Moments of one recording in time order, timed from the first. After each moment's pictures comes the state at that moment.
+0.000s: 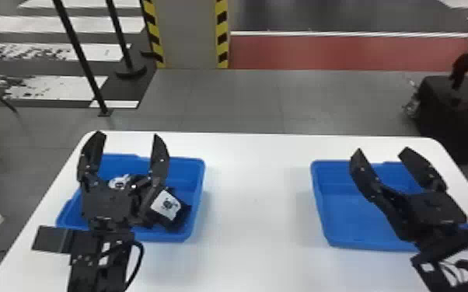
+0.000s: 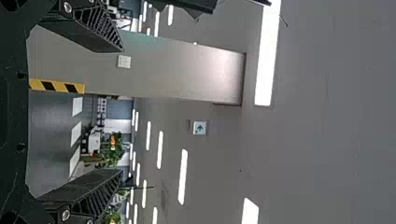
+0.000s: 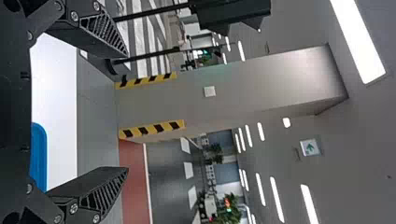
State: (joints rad) left arm 0.21 0.02 0.03 -1.54 0.11 -0.78 -0.15; right arm 0.42 -0.11 -0.05 -2.06 -0.31 0.01 0.22
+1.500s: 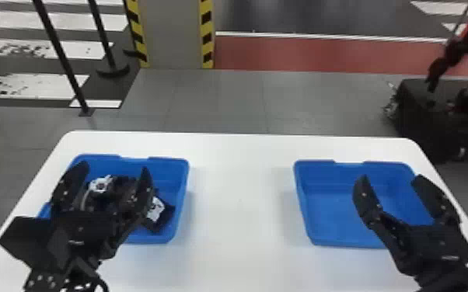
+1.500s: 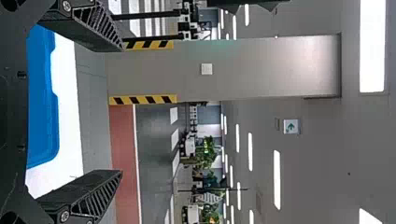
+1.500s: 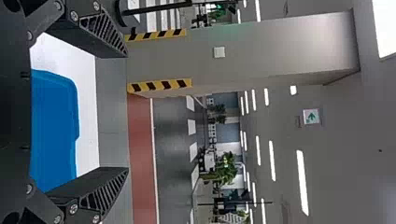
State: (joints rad) left arm 0.53 0.00 0.05 -2.08 -0.03 -0.12 -0.09; right arm 0.62 -0.07 -0.06 -2.21 -0.18 0.00 0.07
